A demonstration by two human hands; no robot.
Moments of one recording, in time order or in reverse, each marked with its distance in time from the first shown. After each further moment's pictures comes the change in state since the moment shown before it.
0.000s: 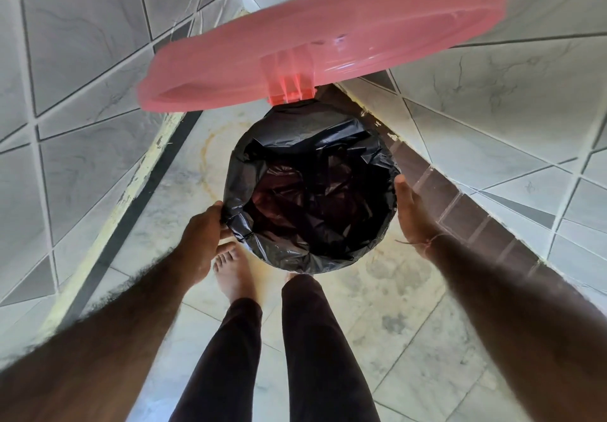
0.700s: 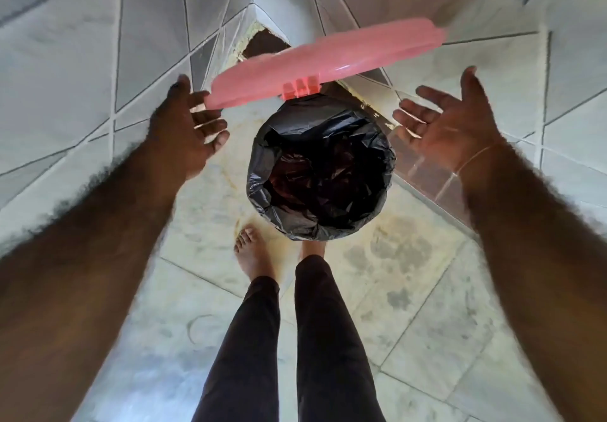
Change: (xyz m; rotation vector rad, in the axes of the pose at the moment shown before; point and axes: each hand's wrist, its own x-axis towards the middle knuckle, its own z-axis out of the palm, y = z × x) left_hand -0.083 0.149 -0.038 -0.397 -0.034 0.197; right_hand -0.032 -0.155 -0.059 0.845 0.035 0.235
